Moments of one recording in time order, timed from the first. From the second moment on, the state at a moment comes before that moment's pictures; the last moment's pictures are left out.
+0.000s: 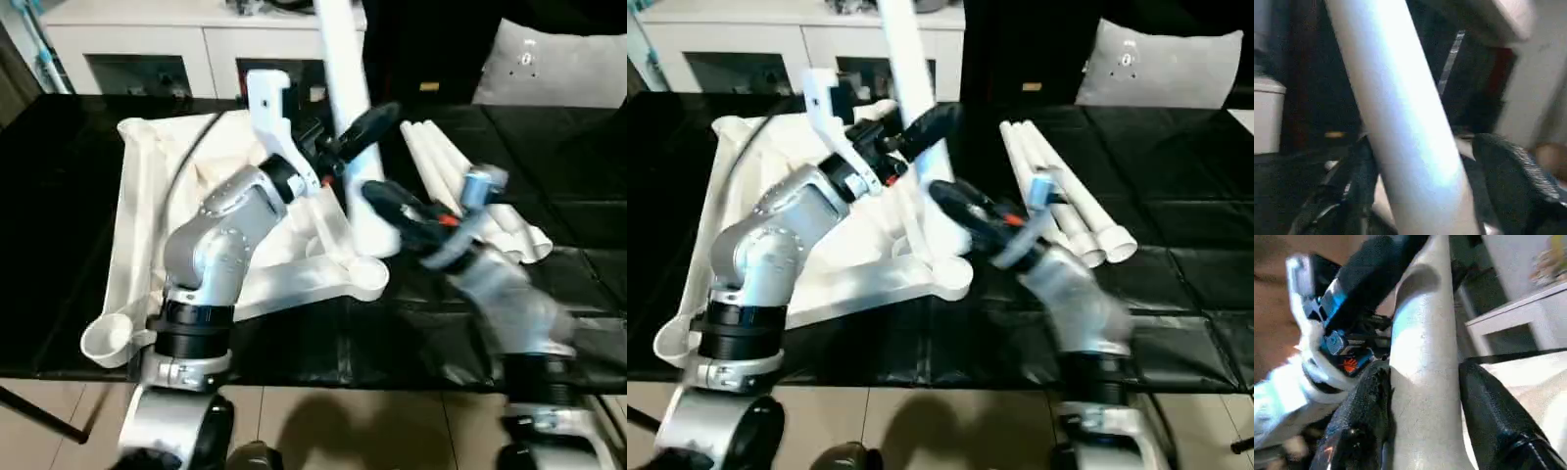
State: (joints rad) left arm -0.71 -0.01 0.02 0.08 -0.41 0.46 -0.39; right arm -0.48 -0.08 -0.17 0.22 0.59 0.39 0.92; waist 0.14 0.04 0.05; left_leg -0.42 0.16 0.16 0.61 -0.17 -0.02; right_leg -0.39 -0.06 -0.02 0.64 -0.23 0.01
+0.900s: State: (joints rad) left arm -0.71 -0.06 -0.06 0.17 -0.22 0.23 -0.26; right arm -0.48 -0.02 -0.08 0.28 0.37 0.07 0.74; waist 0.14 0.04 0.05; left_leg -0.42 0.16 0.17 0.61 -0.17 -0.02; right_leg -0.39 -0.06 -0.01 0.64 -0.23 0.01
